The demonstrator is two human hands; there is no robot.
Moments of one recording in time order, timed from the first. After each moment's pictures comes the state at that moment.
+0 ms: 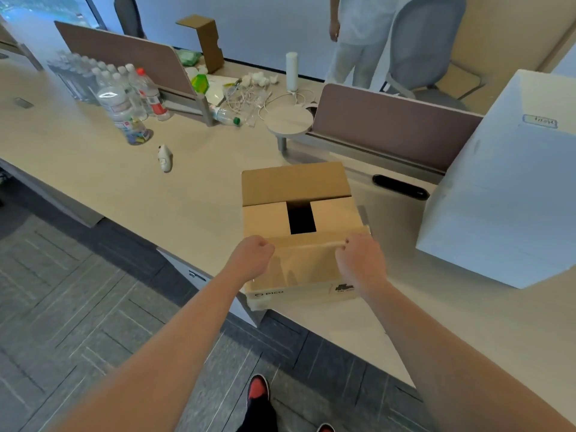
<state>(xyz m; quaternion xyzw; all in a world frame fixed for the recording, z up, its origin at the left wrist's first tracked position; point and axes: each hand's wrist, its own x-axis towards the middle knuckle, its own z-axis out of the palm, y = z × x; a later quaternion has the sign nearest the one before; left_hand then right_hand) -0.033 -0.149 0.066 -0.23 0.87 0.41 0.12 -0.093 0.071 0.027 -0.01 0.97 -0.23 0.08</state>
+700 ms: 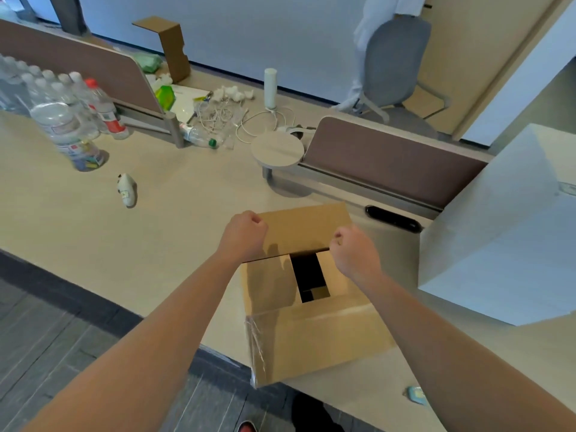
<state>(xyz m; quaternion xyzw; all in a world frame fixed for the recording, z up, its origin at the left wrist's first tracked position) -0.212 -0.238 0.083 -0.19 0.88 0.44 0.06 -0.235 -0.003 0.045 -0.01 0.97 -0.22 0.05</state>
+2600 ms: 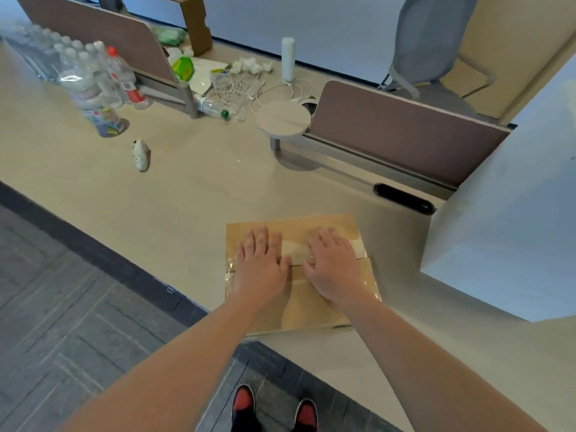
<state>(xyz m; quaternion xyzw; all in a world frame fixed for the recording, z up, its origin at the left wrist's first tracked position) -0.118 -0.135 -0.032 -0.11 0.98 0.12 0.07 -0.165 0.029 -0.013 -0.22 0.97 -0.10 0.08</state>
